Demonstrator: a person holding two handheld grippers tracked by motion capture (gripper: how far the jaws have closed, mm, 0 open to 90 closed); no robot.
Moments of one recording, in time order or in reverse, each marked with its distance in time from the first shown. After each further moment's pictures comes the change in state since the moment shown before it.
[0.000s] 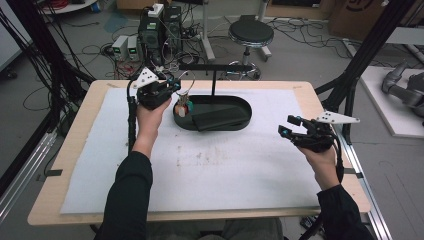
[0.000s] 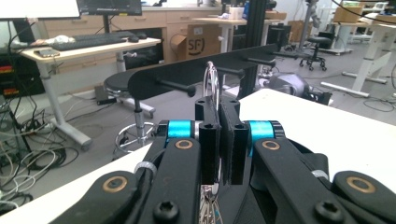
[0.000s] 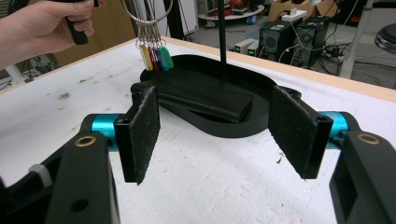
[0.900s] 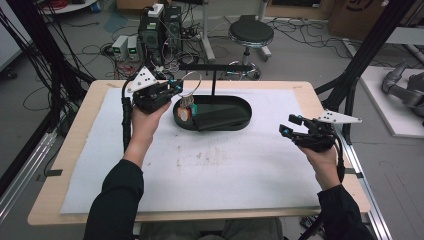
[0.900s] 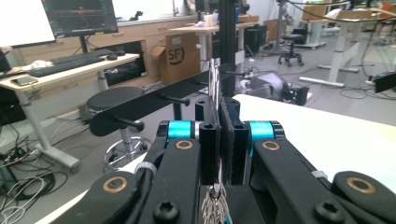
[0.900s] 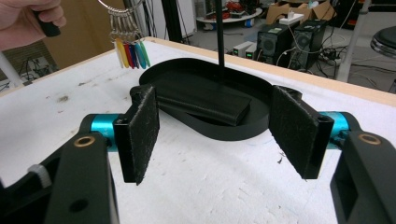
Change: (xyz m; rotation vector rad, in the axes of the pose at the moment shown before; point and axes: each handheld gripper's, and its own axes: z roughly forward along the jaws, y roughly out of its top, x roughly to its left) left arm -0.031 0.029 -0.029 -0.027 -0.084 0.092; right arm 0.001 0.002 -0.003 -0.011 -0.006 0.000
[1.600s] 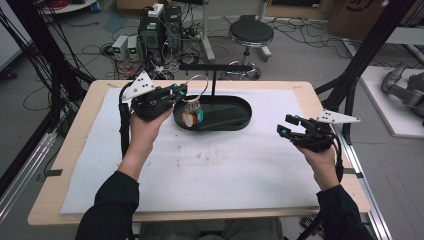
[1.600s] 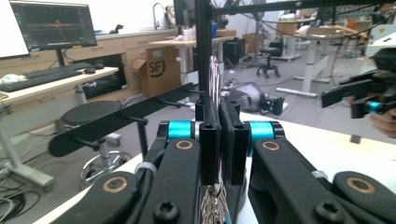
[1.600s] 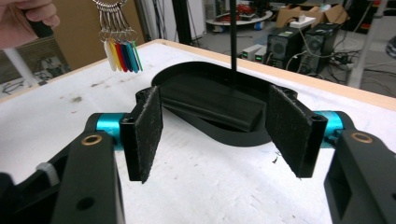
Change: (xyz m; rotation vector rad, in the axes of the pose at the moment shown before) left arm -0.029 0.016 -0.019 -0.052 -0.084 -0.007; right arm 0.007 0.004 0.002 -0.007 0.036 -0.012
